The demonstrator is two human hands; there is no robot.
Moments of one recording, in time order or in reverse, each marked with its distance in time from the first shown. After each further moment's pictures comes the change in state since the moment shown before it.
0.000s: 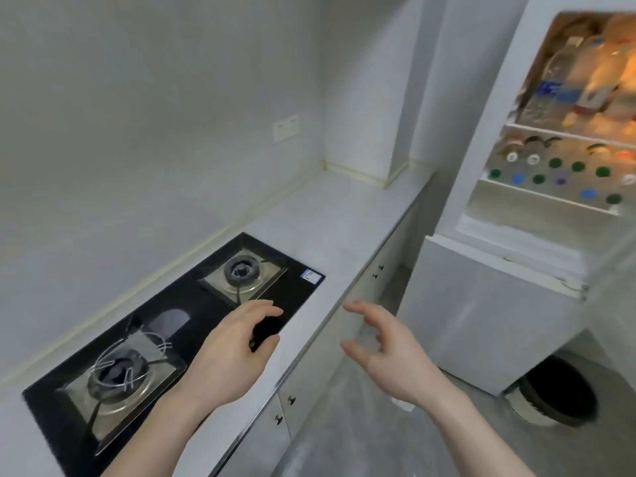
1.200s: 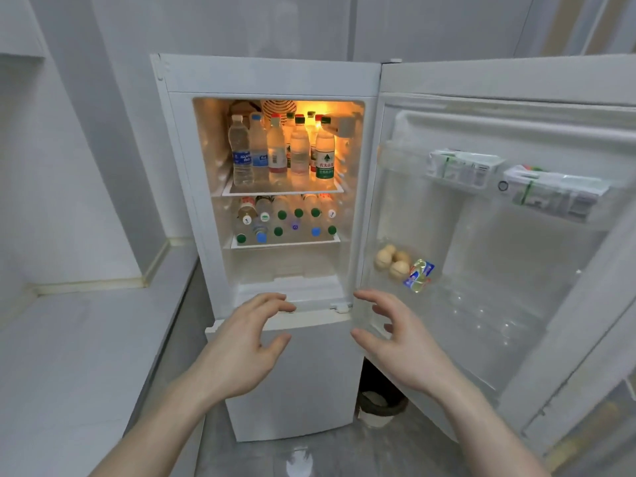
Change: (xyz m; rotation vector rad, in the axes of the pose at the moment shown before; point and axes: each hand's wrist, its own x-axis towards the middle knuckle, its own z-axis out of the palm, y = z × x) left_hand 0.283 0.380 0.208 -0.132 -0.334 0.808; right_hand -0.057 0.194 -0.342 -0.052 0.796 0.322
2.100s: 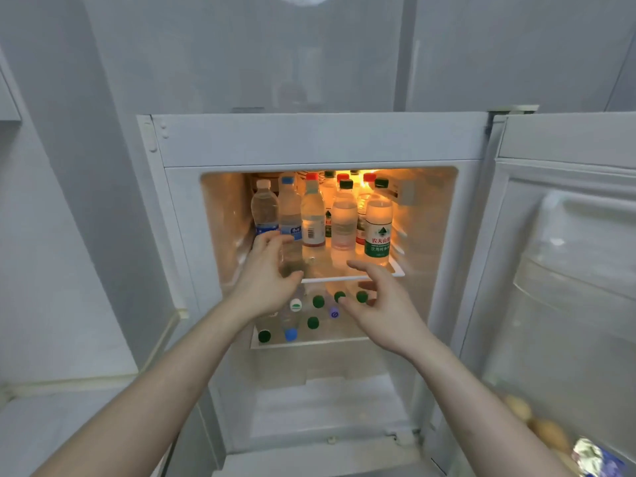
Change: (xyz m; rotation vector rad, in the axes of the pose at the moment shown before) left_hand 0.377 -0.143 -0.099 0.014 0.246 -0.057; right_hand 0.383 -0.051 0.058 0.069 0.096 -0.163
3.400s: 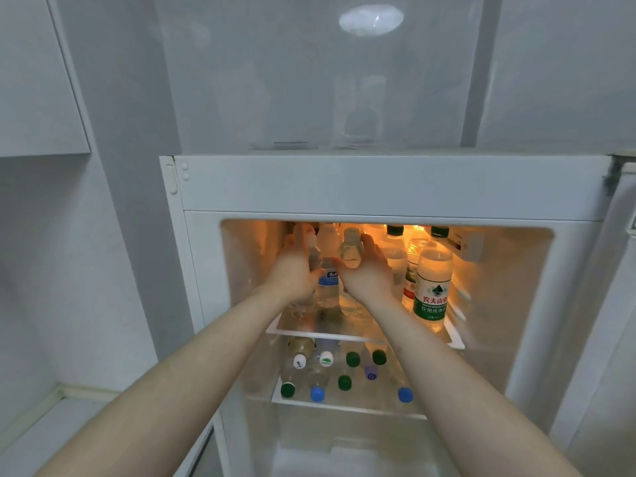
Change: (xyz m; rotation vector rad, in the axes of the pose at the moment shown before) left_hand 0.148 -0.042 0.011 0.083 0.131 -0.043; right_hand 0.233 0.004 0.076 -0.091 0.178 -0.072
